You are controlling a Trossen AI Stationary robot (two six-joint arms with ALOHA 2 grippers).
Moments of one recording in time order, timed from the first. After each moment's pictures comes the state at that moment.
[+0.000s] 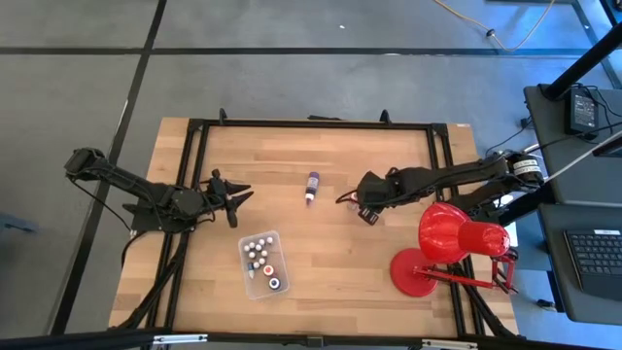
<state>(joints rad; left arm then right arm) -0.30 0.51 0.07 0.20 -0.77 -0.27 0.05 1.44 1.00 -0.91 0.31 0.65</state>
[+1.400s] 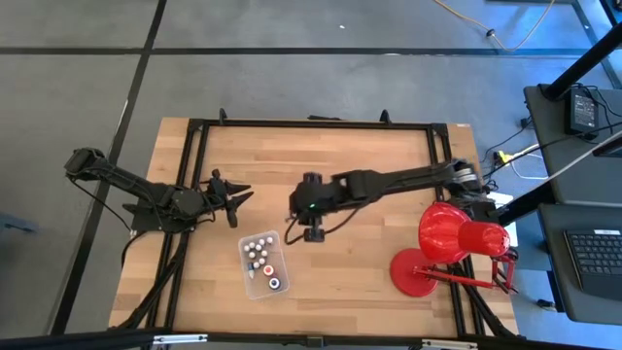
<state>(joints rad) -0.30 0.51 0.07 0.19 -0.76 -0.27 0.12 1.93 1.78 -0.72 0.12 0.02</state>
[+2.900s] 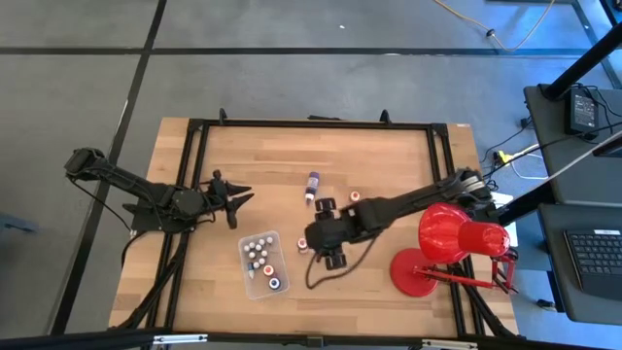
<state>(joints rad) -0.30 0.51 0.07 0.18 -0.74 -0.27 0.30 1.93 1.77 -0.94 0.21 0.03</state>
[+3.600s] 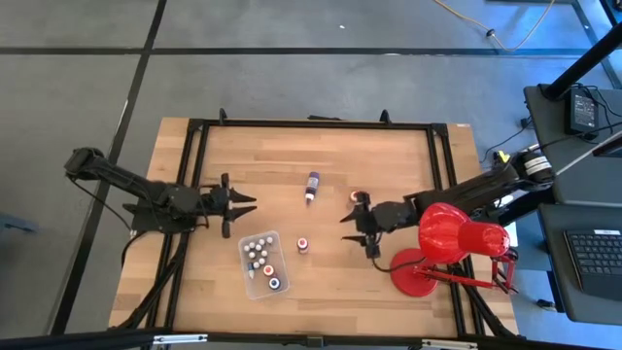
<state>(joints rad) -0.31 0.51 0.12 0.22 -0.48 -0.13 0.28 1.33 0.74 0.01 0.16 0.00</state>
